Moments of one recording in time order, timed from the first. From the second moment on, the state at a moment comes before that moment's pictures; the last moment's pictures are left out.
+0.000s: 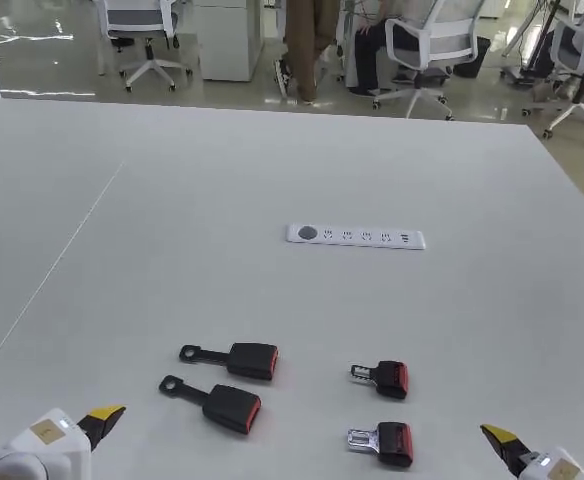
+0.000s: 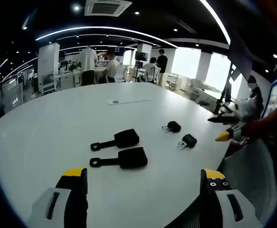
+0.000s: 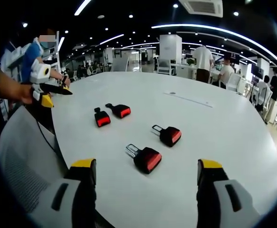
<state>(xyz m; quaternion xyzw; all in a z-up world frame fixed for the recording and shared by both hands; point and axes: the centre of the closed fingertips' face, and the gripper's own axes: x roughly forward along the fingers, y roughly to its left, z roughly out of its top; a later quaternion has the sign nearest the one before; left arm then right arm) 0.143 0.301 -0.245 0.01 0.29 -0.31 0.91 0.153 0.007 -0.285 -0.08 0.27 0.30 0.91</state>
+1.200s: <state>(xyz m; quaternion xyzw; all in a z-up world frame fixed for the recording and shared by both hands) 0.149 0.294 -0.247 0.03 0.29 -0.34 0.89 0.161 0.029 -0.287 -0.09 0.28 0.35 0.89</state>
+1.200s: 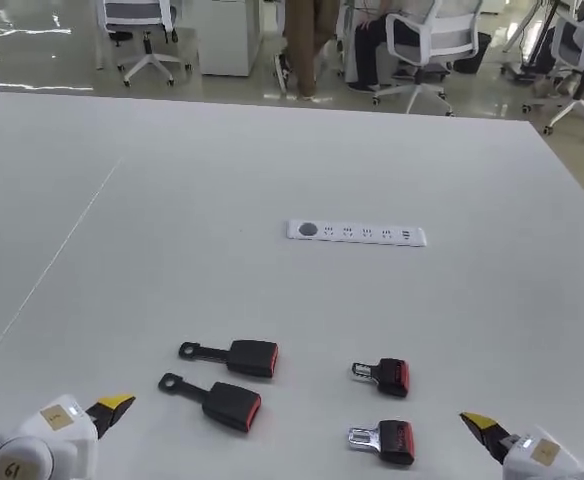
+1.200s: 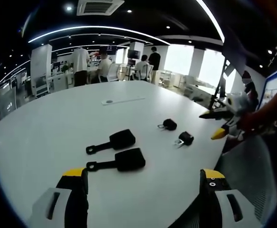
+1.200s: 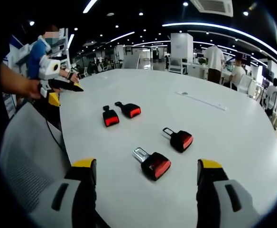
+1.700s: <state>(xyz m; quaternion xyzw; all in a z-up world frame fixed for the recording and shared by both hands) 0.164 0.288 -0.256 0.07 0.31 -0.39 0.87 0.173 0.041 -0.295 -0.11 0.30 0.41 0.86</state>
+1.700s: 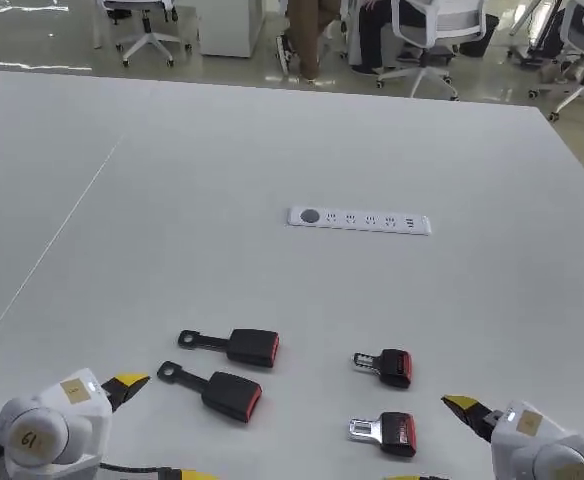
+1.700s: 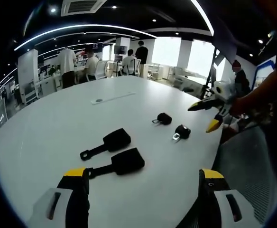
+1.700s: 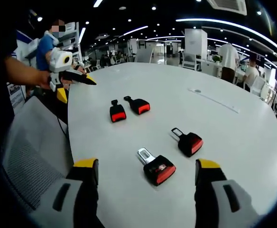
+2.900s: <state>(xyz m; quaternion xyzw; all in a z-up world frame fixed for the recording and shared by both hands) 0.206 0.268 -0.305 0.20 0.34 -0.52 0.76 0.193 0.042 -0.328 -0.15 0.36 0.50 0.77</state>
